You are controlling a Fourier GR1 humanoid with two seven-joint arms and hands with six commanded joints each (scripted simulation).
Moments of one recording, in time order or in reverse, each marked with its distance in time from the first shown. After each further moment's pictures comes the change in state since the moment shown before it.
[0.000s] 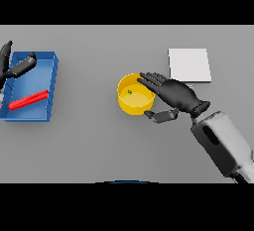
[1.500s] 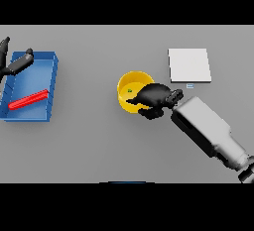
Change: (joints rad) left arm -0.012 0.012 0.010 0.004 0.005 -0.008 -0.006; right arm -0.259 0.059 0.214 0.314 0.108 0.238 -0.043
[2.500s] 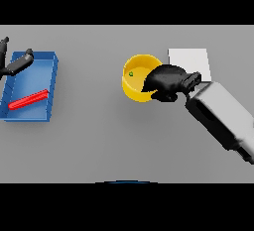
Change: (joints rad) left arm 0.005 0.018 -0.002 -0.024 0.000 -0.002 0.009; right arm -0.059 -0.147 -0.081 -0.240 -0.148 0.153 0.120
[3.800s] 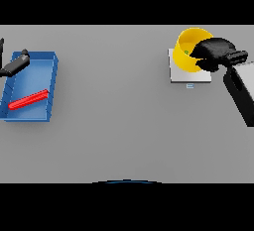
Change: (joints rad) left arm 0.021 0.042 0.001 -0.076 -0.003 0.029 0.089; right arm -0.135 -0.111 -0.109 0.559 0.031 -0.292 -0.091
